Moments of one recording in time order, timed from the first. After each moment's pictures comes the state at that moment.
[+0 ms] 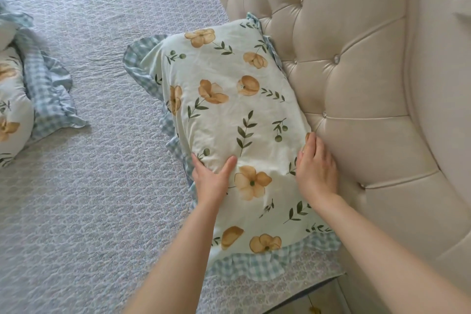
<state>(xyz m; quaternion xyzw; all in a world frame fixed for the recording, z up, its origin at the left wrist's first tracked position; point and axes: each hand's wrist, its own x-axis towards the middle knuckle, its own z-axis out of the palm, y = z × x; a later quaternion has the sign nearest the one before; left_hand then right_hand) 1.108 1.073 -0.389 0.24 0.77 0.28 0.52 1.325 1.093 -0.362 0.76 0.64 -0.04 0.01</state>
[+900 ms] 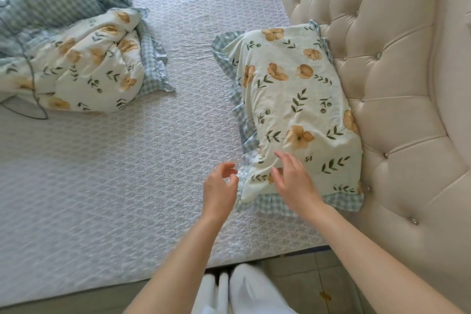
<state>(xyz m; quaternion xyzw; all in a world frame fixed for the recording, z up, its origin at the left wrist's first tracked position) 1.018 0.862 -0.265 0.35 0.77 0.32 0.42 1.190 0.919 -0.254 0.58 0.75 -0.31 -0.08</state>
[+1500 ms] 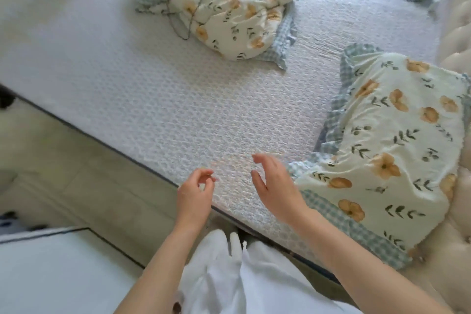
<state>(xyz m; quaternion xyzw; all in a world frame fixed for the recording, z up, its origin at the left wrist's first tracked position) 0.974 0.632 -0.219 0.07 0.86 0.43 0.25 1.076 0.791 -0.206 0.25 0.89 -0.37 -0.02</state>
